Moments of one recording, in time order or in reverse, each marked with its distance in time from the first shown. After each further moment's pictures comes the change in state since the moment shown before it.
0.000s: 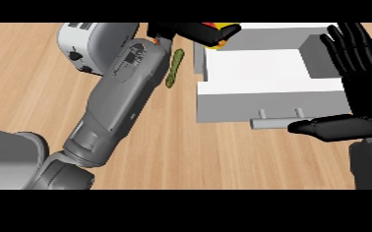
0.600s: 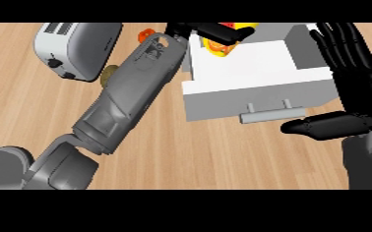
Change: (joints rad) left arm -0.176 -0.001 -0.173 0.332 0.088 0.081 0.114; right arm -0.037 0.009 0.027 0.018 -0.003 0.023 -0.027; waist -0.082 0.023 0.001
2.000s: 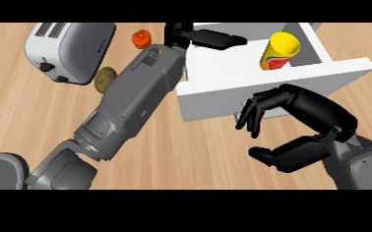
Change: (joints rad) left arm 0.074 0.000 -0.077 -0.046 0.345 -0.020 -0.237; right arm -0.027 -0.116 0.292 0.012 -0.100 0.403 0.124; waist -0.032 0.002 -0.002
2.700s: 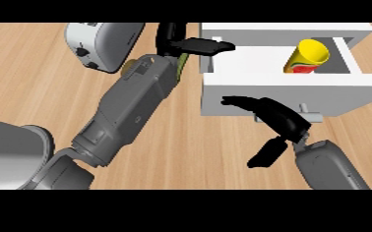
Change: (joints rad) left arm 0.091 0.005 0.028 -0.036 0.058 -0.041 -0.078; right arm 0.048 -0.014 0.175 0.299 0.587 -0.183 -0.191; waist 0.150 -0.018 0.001
